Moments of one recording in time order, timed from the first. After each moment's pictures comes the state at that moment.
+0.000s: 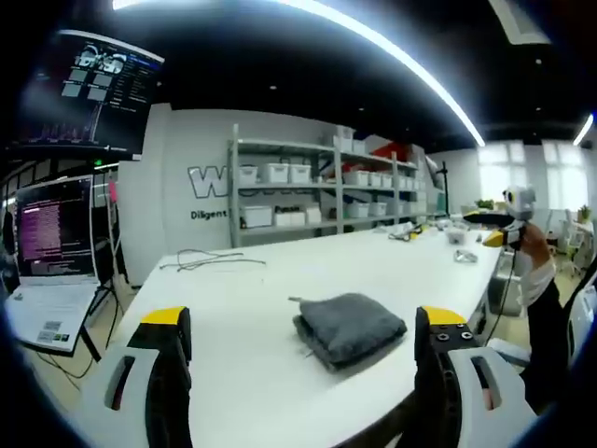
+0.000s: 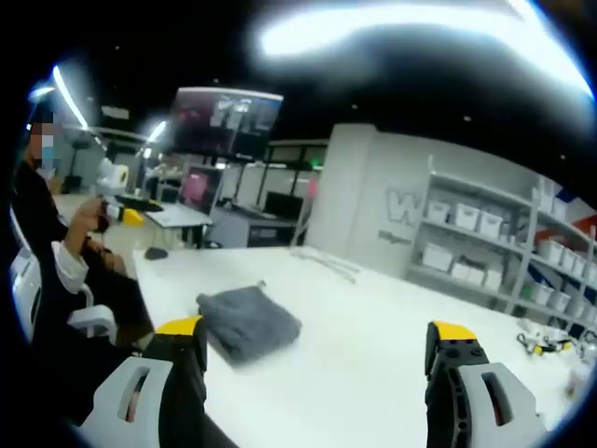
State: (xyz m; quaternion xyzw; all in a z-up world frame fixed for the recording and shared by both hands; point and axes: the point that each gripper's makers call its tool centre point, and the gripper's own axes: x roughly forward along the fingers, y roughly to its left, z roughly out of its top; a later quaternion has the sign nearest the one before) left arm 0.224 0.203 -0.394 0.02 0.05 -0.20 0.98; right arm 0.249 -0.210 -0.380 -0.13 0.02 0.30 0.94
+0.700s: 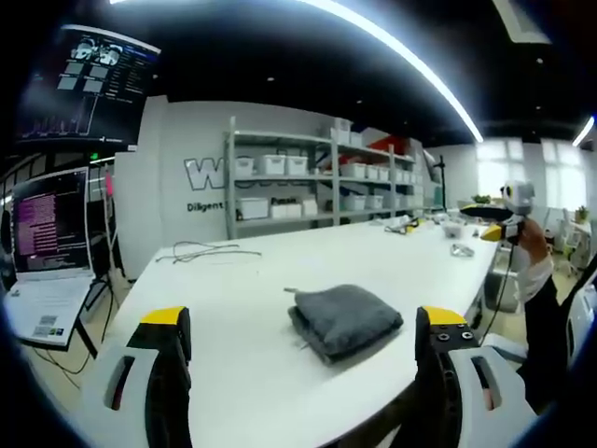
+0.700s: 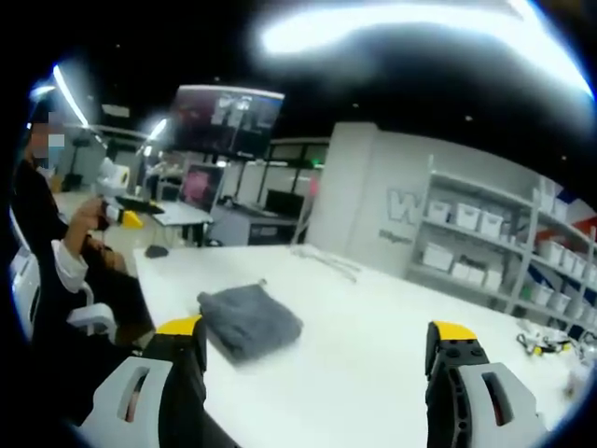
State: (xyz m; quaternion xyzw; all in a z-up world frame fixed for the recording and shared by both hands) left arm 0.223 0.198 -0.403 0.02 0.06 -0.21 0.97; right arm 0.247 -0.206 -0.382 -0.13 0.02 0.31 0.94
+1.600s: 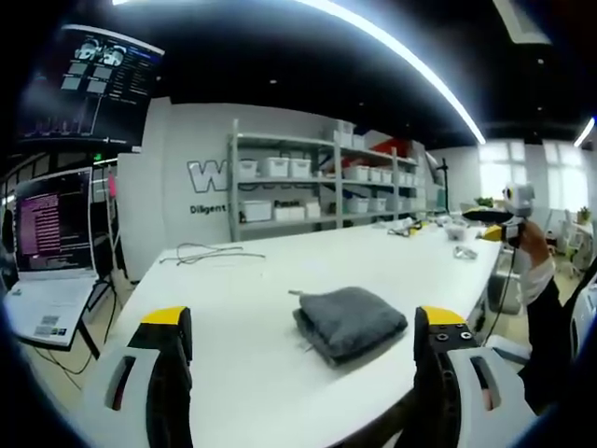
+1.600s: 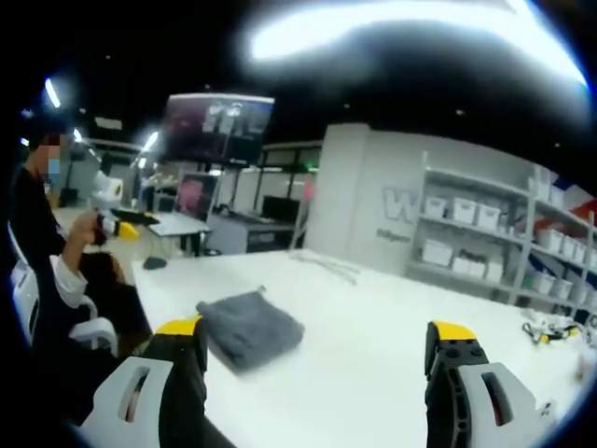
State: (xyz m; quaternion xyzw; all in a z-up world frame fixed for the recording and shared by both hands) left arm 0.226 0.206 -0.399 0.02 0.05 -0.20 0.98; right arm 0.252 -0.208 -0.379 -0.08 0.01 0.30 0.95
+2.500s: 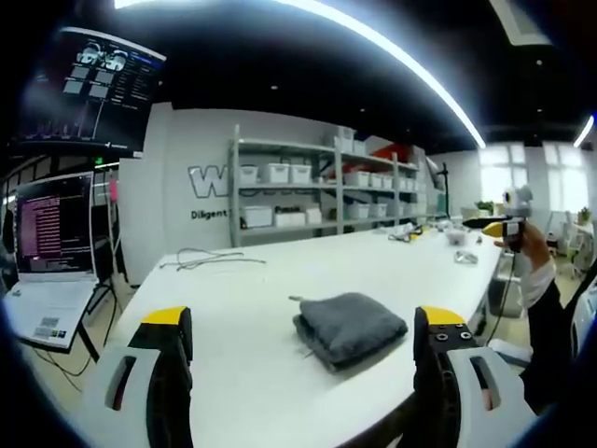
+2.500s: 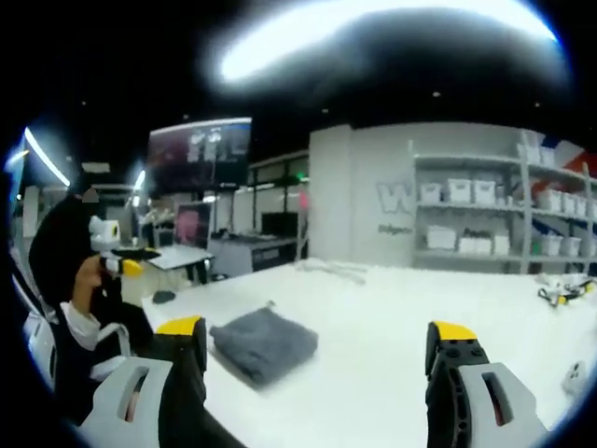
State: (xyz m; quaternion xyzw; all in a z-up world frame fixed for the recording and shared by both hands) left arm 0.227 0.203 -0.397 0.02 0.04 -0.20 0.98; right arm 0.253 -0.209 -0.379 -0.01 0.03 0.31 0.95
